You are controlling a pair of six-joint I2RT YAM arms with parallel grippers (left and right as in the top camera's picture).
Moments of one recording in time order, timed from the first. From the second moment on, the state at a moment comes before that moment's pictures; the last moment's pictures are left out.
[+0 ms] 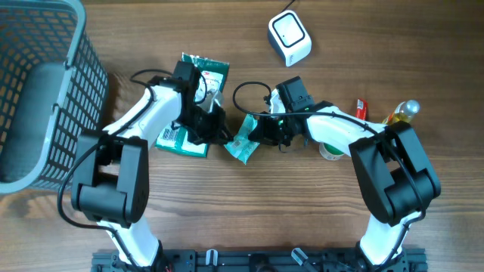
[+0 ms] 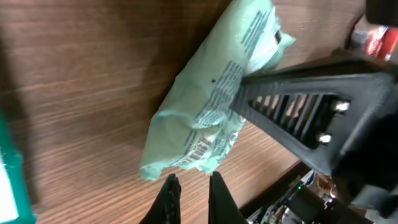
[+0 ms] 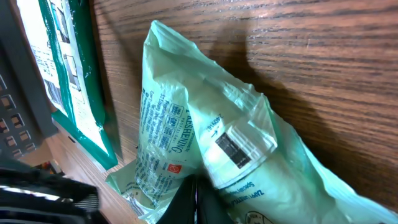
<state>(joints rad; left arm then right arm) -0.24 1.91 1.21 -0.87 0.67 -0.26 0.44 1.96 1.05 -0.27 -0.63 0.63</state>
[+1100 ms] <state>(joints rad) -0.16 1.88 1.17 -0.88 0.44 -0.41 0.44 1.97 1.05 -0.27 -0.64 0.63</state>
